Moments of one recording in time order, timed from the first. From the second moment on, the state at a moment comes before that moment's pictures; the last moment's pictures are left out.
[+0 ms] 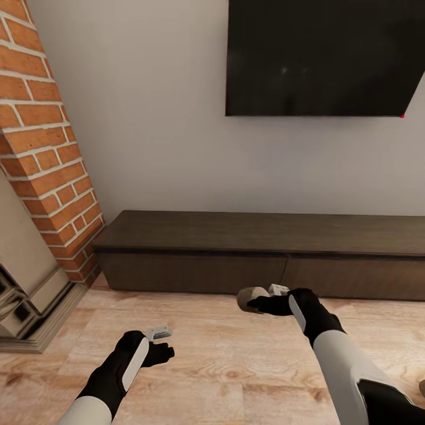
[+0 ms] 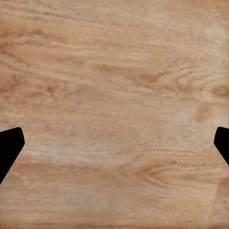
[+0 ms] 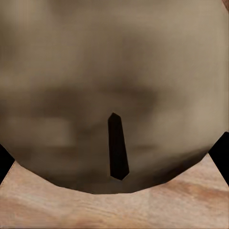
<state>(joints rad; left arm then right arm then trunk) -0.51 -0.06 -0.04 -0.81 0.28 0.82 0.16 -0.83 0.02 -0.21 -0.55 0.09 0.72 0.38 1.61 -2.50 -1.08</state>
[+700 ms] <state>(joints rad) -0.52 -0.05 -0.01 -0.74 0.62 0.73 0.10 -0.82 0.02 -0.22 -0.91 0.08 1.00 0.91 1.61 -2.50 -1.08</state>
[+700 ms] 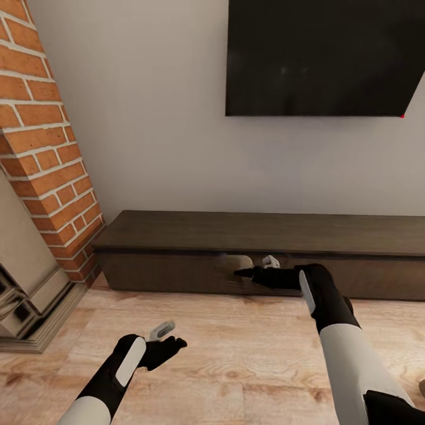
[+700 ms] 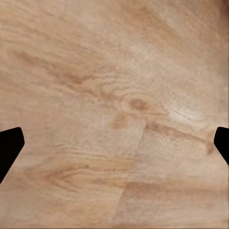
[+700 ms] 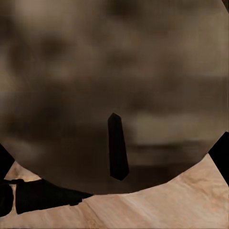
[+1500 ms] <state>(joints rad) -0.52 0.00 0.22 -0.44 0.91 0.38 -0.43 -0.77 0.01 -0.12 -1.26 -0.31 1.04 0.99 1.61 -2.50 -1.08</state>
